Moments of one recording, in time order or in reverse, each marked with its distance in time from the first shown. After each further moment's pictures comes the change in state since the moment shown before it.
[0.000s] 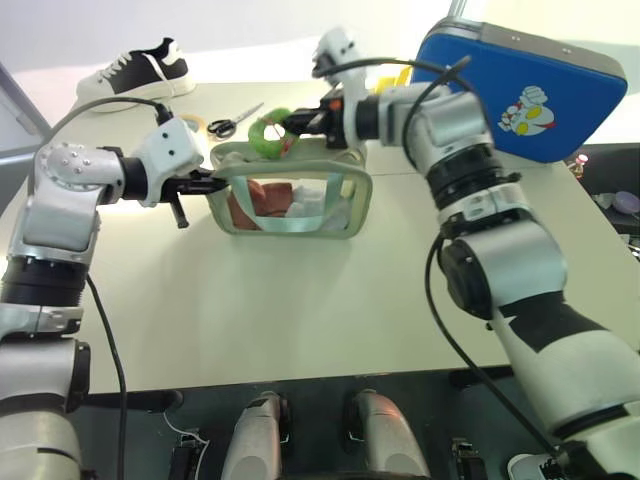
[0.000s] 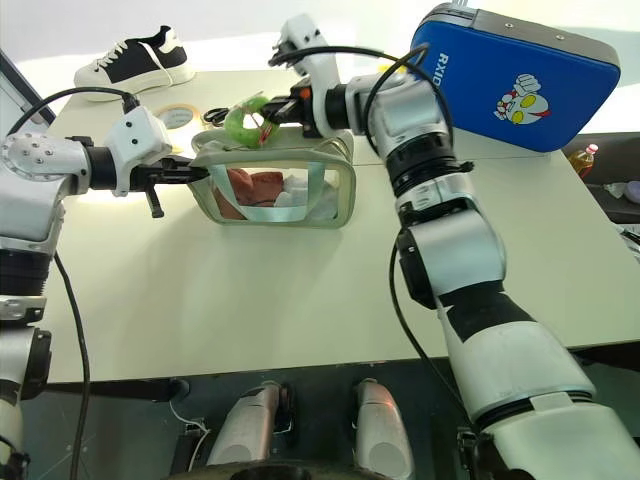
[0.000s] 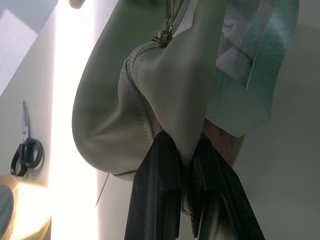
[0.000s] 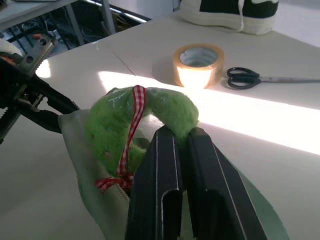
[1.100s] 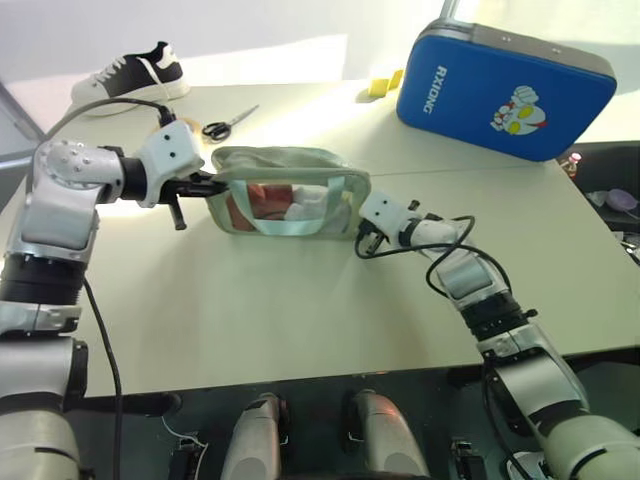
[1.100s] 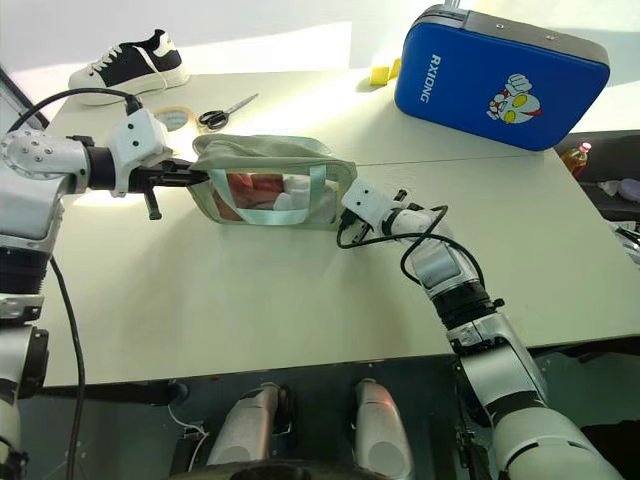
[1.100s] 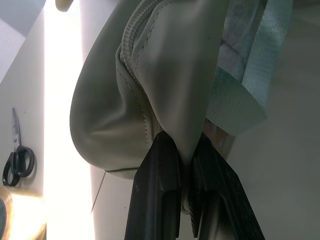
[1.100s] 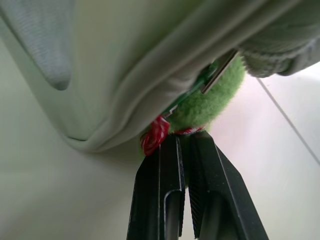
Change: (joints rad) left arm -0.004 0.015 -0.011 0.000 0.002 0.003 -0.034; right arm 0.751 -0.144 0.228 -0.466 -0.394 -0.328 -0.350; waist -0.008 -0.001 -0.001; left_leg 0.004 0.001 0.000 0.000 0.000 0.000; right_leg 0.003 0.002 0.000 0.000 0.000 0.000
